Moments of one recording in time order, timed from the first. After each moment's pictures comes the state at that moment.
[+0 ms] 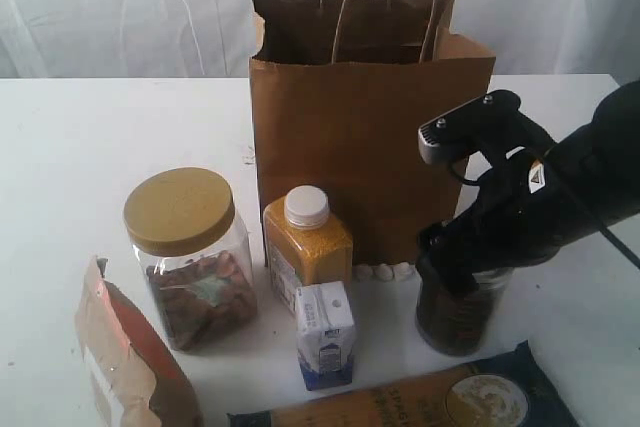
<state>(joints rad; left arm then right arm) 0.12 0.00 0.01 -0.10 0.52 0.18 0.48 1.39 -0.83 -0.01 0.61 -0.08</state>
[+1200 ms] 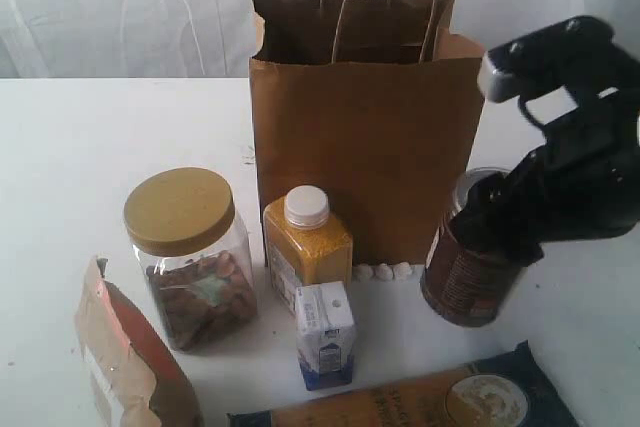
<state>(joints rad) 0.12 0.00 0.01 -0.10 0.52 0.18 0.48 1.11 -0.88 0.07 0.79 -0.10</state>
